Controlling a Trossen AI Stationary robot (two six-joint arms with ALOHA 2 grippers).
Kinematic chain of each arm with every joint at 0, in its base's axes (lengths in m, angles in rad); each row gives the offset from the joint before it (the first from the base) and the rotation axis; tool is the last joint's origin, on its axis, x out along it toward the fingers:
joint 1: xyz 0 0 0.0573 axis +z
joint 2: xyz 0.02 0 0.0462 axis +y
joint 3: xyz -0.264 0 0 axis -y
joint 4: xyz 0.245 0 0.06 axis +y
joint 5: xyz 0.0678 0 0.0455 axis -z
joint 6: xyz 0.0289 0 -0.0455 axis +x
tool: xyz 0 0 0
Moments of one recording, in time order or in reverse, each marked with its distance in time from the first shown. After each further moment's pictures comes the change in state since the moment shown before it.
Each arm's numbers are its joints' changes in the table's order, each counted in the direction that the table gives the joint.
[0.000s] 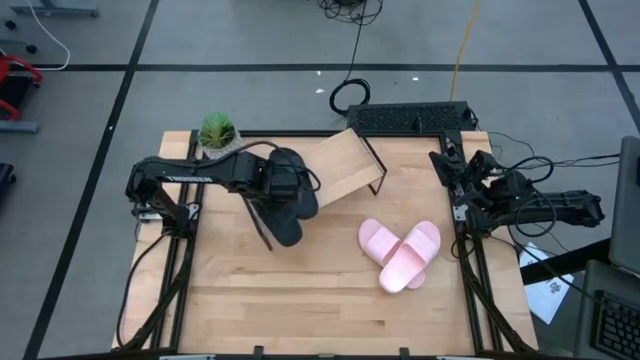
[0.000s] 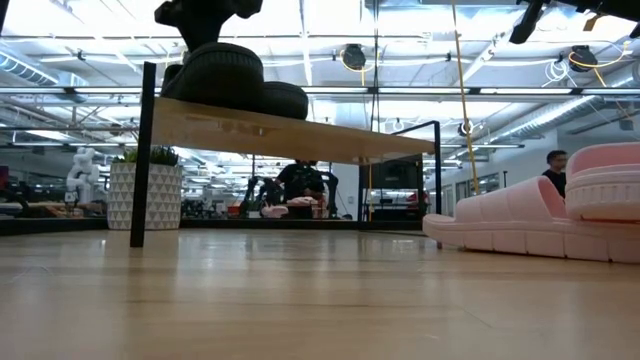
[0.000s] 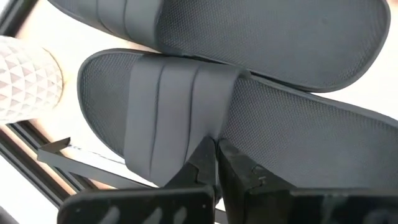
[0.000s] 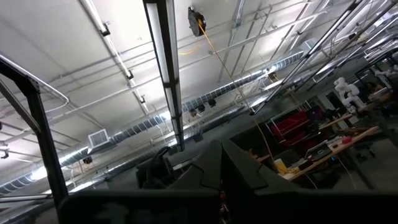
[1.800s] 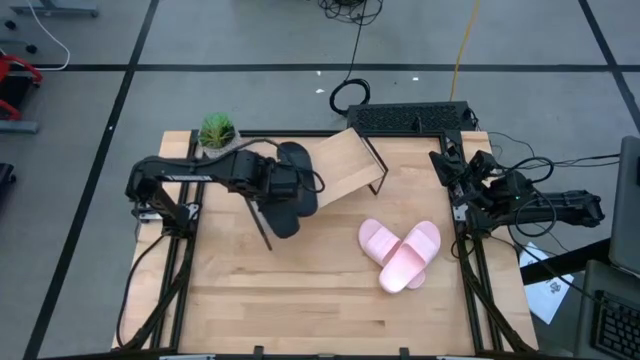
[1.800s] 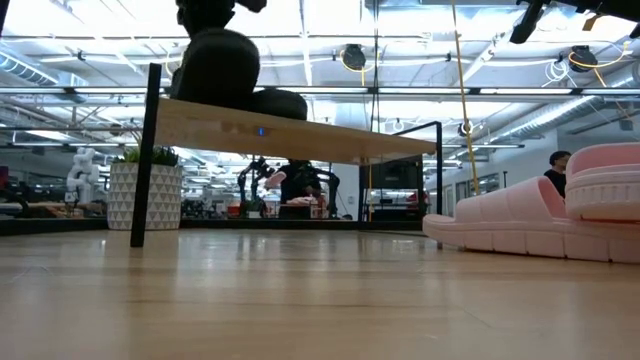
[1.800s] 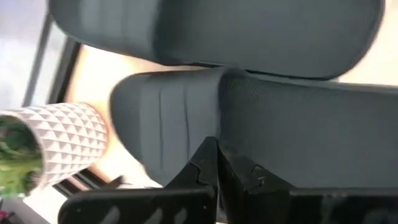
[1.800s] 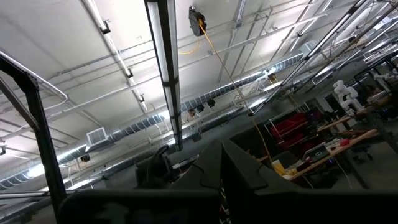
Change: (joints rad) left arm 0.009 -0.001 0.000 -0.005 -0.099 0.302; right arm 0.000 0.000 0.000 0.000 -0.001 -0.019
